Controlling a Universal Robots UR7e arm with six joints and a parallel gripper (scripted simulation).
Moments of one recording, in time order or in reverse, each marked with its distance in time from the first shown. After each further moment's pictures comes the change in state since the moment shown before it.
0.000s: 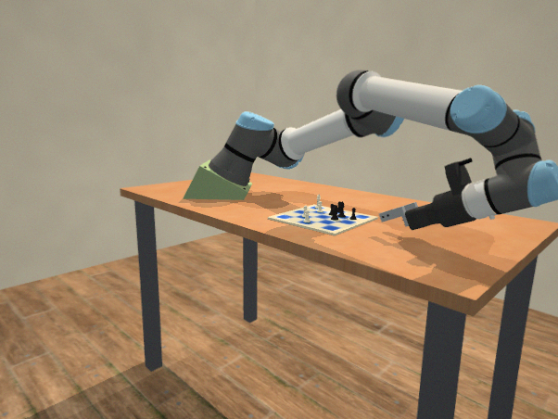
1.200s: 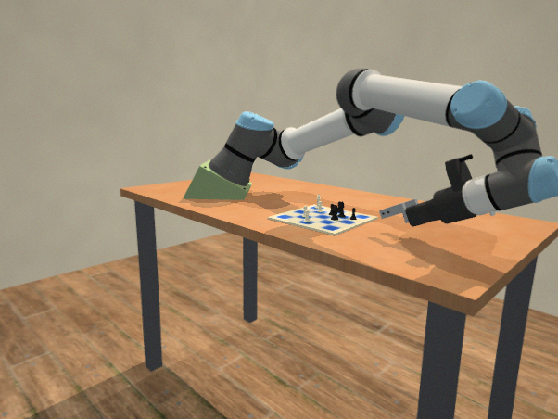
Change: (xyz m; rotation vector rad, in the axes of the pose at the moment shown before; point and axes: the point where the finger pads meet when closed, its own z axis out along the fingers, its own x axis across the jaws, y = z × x) arm 0.000 -0.007 -0.003 0.001 0.001 0.000
